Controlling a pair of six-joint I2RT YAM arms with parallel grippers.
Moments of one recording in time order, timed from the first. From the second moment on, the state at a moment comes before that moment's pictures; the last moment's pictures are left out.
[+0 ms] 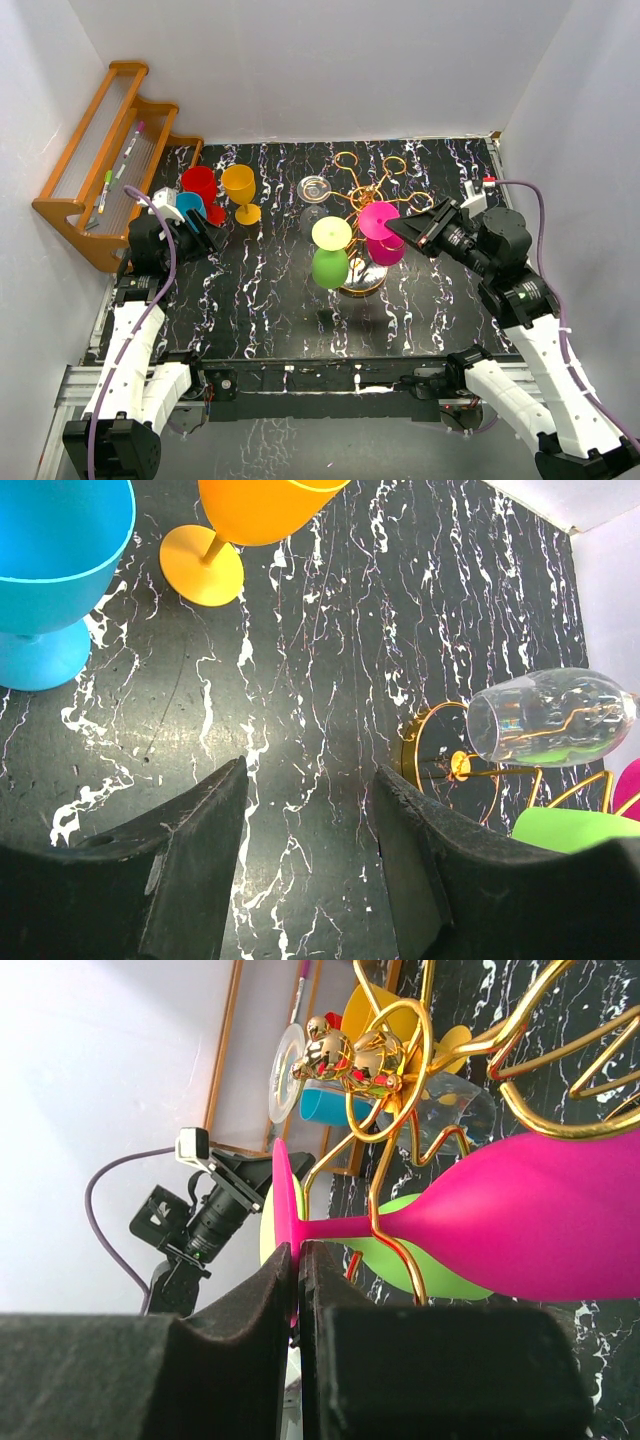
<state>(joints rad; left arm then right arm) 0.02 0.82 0.70 -0.33 0.33 -0.48 0.32 0.71 0.94 -0.39 -0.37 1.08</state>
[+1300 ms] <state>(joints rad) 0.02 0.83 0.70 -0.34 0.33 -0.47 0.32 0.88 1.35 -0.61 -1.01 0.81</state>
